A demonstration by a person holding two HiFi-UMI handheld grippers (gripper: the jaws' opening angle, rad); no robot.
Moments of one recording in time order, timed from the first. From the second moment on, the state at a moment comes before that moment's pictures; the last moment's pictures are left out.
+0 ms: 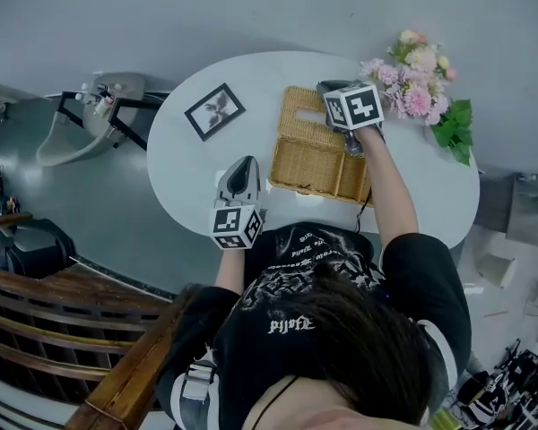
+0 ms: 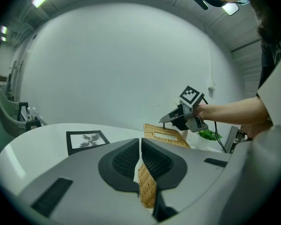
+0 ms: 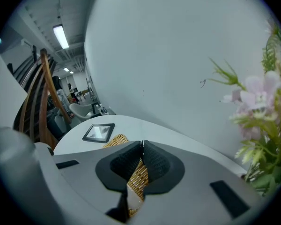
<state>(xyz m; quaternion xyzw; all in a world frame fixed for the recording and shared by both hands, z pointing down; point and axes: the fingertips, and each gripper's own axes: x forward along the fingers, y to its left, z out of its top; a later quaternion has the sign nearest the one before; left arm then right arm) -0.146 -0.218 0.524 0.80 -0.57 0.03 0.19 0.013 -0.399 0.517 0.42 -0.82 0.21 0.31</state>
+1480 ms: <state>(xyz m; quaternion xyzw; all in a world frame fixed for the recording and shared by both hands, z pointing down) -0.130 -0.193 0.507 0.84 -0.51 0.01 0.17 -0.001 -0.299 0.425 0.45 -0.86 0.12 0.19</state>
